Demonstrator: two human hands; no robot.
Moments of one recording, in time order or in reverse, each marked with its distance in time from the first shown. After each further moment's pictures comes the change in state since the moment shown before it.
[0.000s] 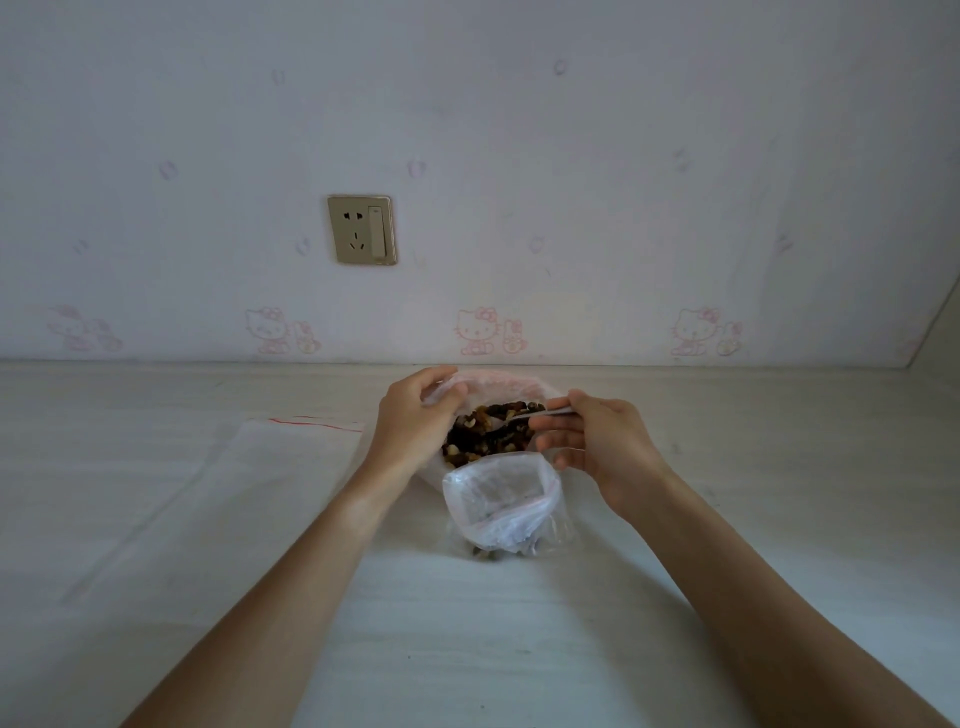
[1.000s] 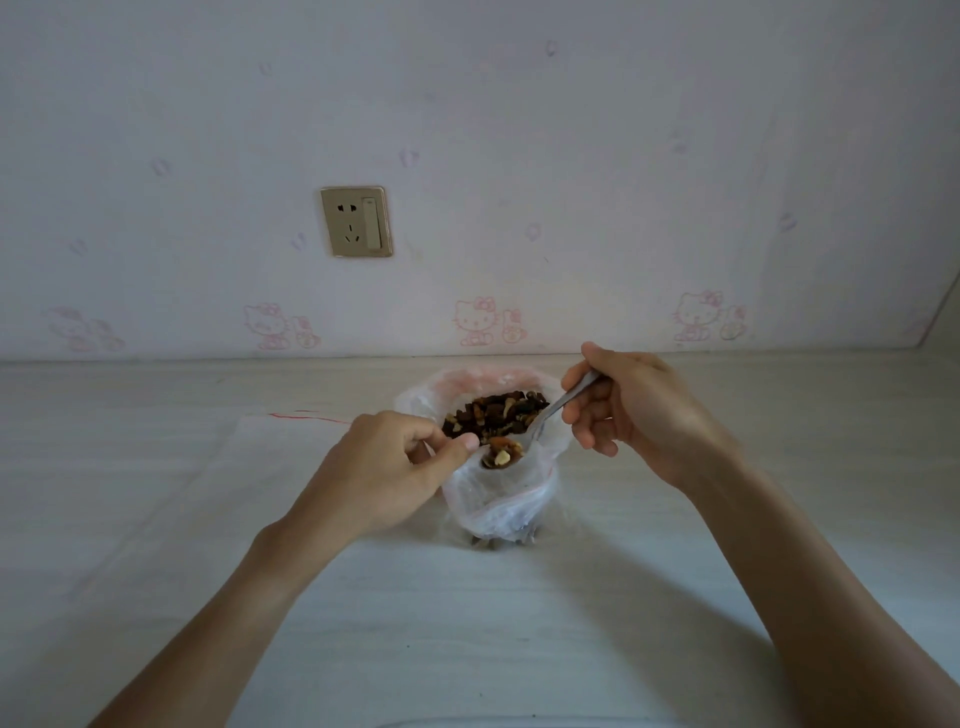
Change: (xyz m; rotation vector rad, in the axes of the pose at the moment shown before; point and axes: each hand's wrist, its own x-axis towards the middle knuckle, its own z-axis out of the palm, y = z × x) left_hand -0.063 0.015 -0.047 0.425 -0.274 0.130; right_hand -0.012 -0.035 -0.025 -0.135 -0.257 -0.144
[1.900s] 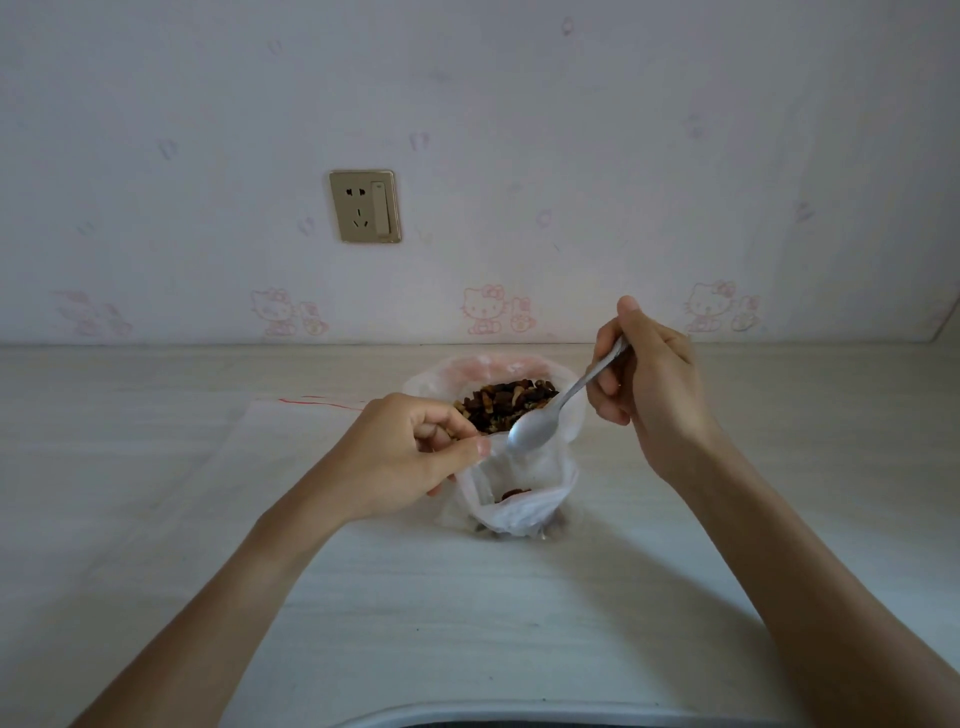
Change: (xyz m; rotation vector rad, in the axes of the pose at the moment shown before) left_hand -0.002 0.004 -0.007 -0.204 -0.115 0.052; right_hand -0.001 0.004 0.015 0.092 0.197 -0.243
